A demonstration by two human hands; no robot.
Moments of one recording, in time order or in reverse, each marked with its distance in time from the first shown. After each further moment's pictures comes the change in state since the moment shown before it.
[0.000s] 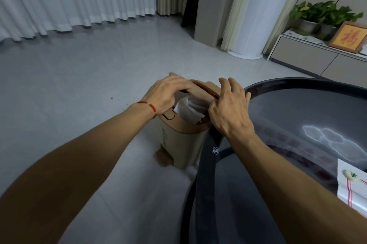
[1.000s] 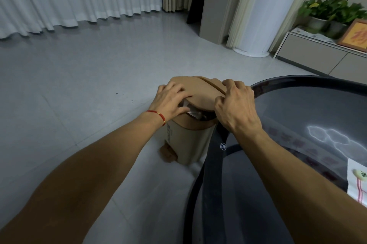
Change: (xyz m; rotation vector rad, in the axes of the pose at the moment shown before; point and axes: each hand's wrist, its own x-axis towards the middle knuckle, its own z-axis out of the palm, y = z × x) left_hand -0.026 -0.002 0.030 0.226 -0.025 -0.023; right_hand -0.001 -0.002 -0.002 -0.070 -0.049 0.016
